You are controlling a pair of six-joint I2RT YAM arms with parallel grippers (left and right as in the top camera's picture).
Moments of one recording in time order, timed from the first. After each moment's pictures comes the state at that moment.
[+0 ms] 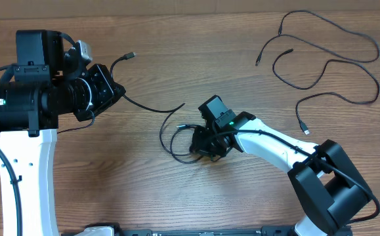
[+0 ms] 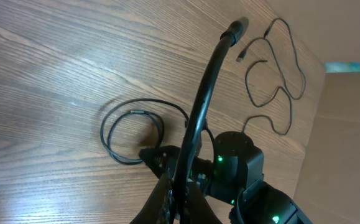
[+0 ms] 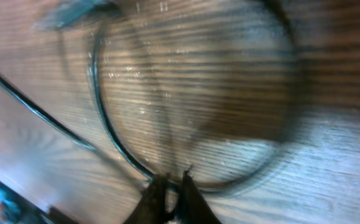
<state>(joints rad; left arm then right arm) 0.02 1.42 1.79 -1.40 0.44 -0.57 0.65 1.80 1.03 -0.48 -0.42 0.87</state>
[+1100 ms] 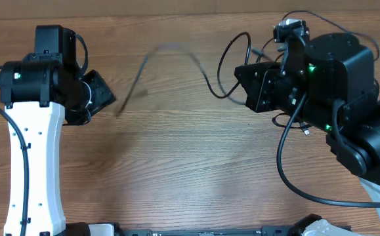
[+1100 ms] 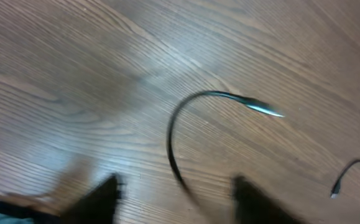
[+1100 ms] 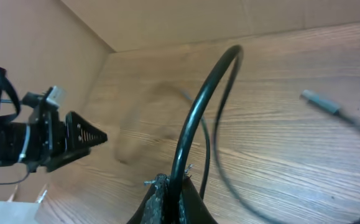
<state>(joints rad) 0.02 1.53 1.79 -1.53 0.11 -0.59 0.53 1.34 1.92 -1.16 -0.14 0.51</state>
